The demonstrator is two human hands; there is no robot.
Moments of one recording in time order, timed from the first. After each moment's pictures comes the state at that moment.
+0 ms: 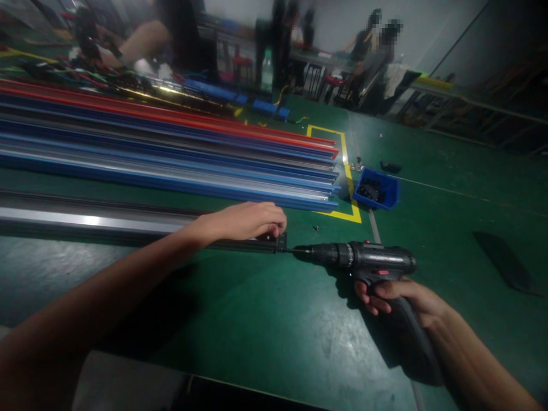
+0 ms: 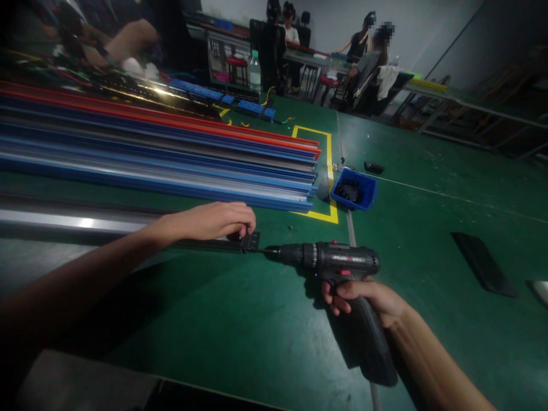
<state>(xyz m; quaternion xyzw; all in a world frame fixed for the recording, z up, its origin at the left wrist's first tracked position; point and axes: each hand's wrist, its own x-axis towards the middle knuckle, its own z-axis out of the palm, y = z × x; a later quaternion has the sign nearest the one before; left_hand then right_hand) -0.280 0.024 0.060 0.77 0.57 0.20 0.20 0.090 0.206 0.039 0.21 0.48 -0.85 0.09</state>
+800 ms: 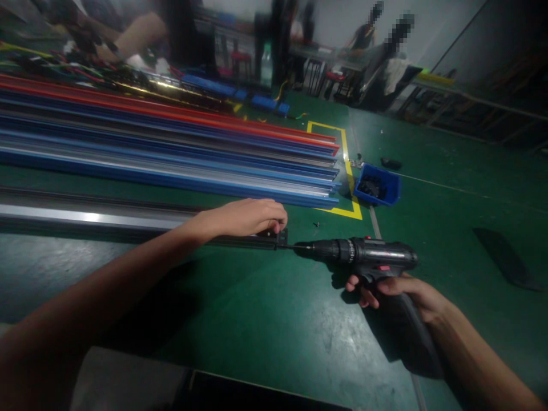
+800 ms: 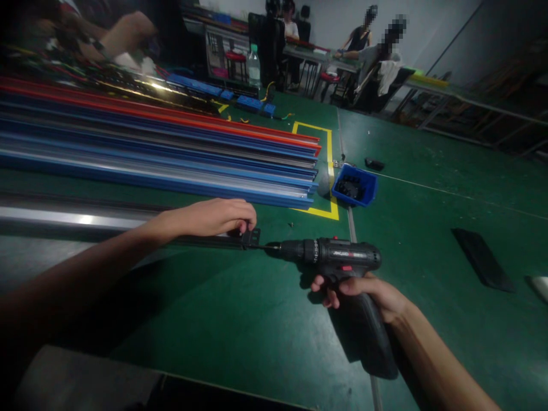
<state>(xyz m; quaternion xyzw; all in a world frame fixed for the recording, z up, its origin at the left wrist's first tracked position) -0.281 0.025 0.058 0.77 0.56 0.22 0.21 0.089 0.205 0.042 0.18 0.46 -0.86 0.09</state>
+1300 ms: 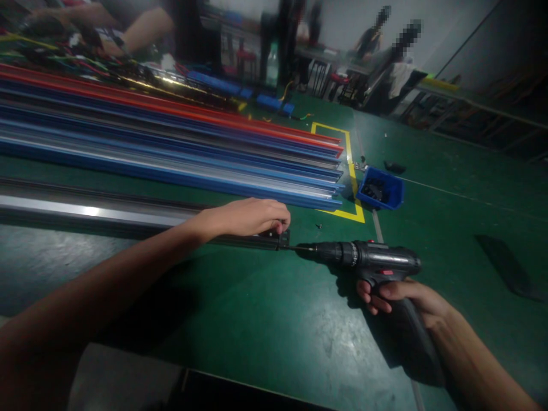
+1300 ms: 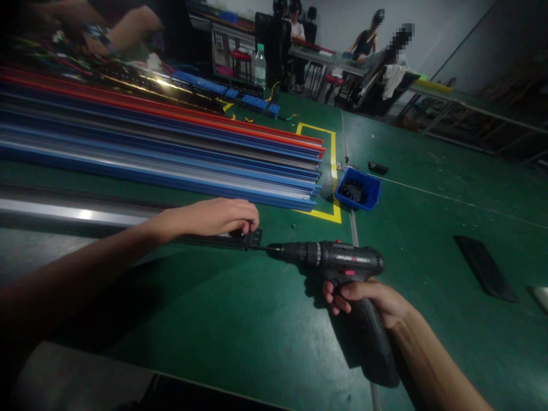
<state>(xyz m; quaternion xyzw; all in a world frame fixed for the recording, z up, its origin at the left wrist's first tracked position) -0.279 0.023 0.058 0.77 0.57 0.21 0.21 0.089 0.206 0.042 0.19 0.46 -0.86 0.11</state>
